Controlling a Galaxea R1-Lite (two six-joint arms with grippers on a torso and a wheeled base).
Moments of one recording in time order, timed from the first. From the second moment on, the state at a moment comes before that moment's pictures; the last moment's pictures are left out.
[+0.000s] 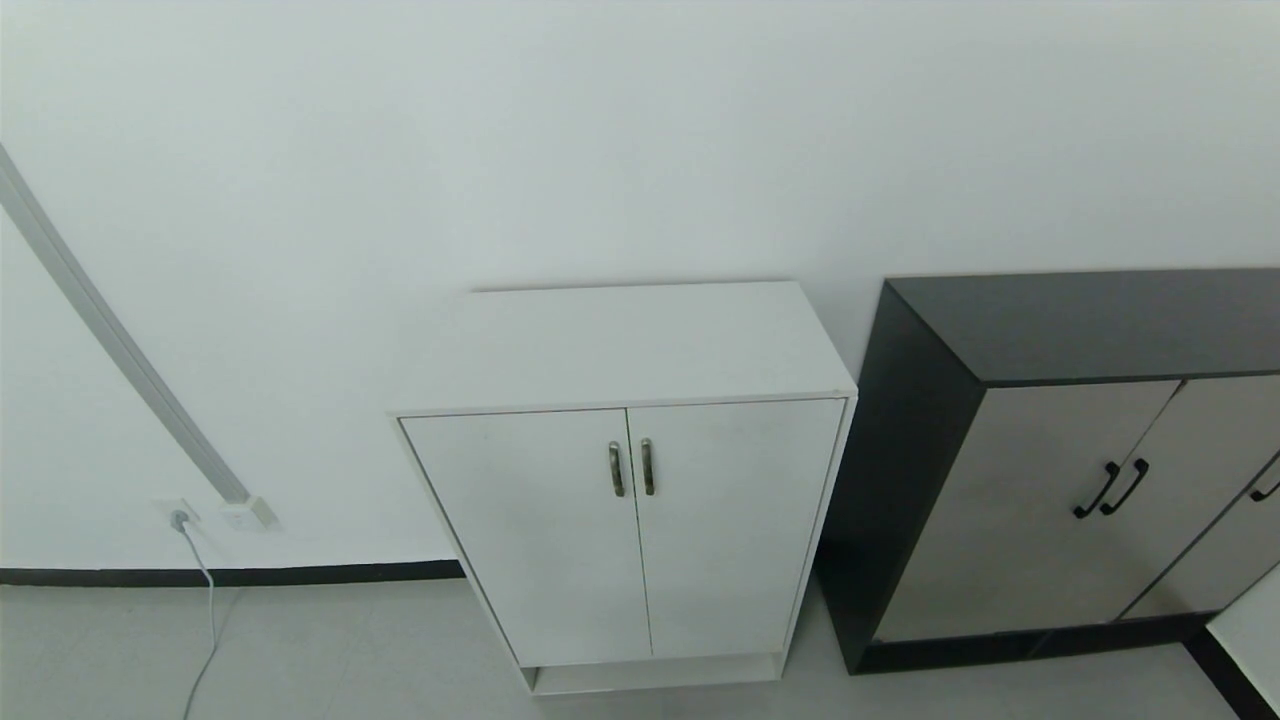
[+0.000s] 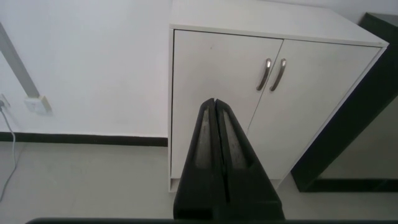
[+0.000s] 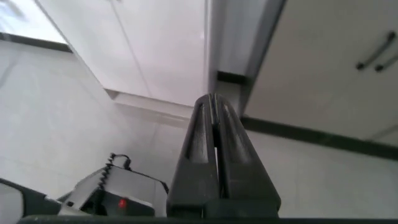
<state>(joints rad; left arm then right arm) 0.00 0.00 0.00 0.00 0.05 -0.10 0.34 0.36 -0.01 -0.08 -0.01 -0.03</state>
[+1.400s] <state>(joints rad) 0.00 0.00 0.00 0.00 0.05 -0.10 0.05 0.08 0.00 0.00 0.06 -0.04</state>
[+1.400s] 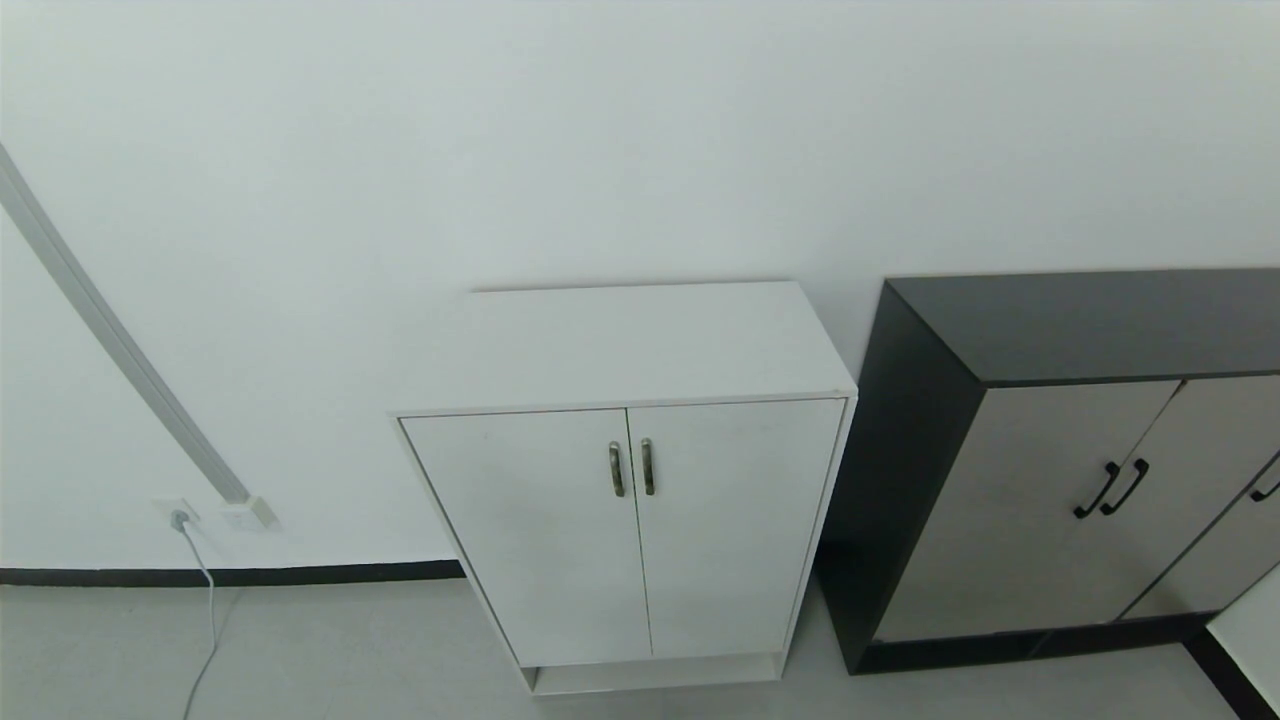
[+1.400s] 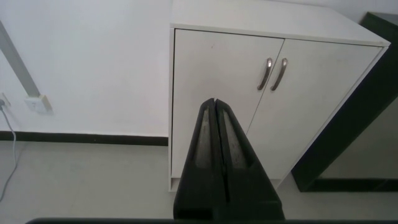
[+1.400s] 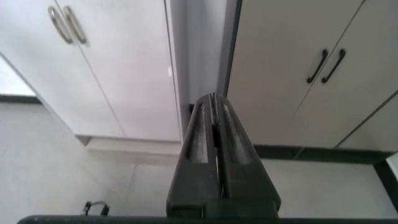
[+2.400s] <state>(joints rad) 0.00 0.00 0.00 0.00 0.05 -0.10 0.00 0.02 0.00 0.00 0.10 0.00</state>
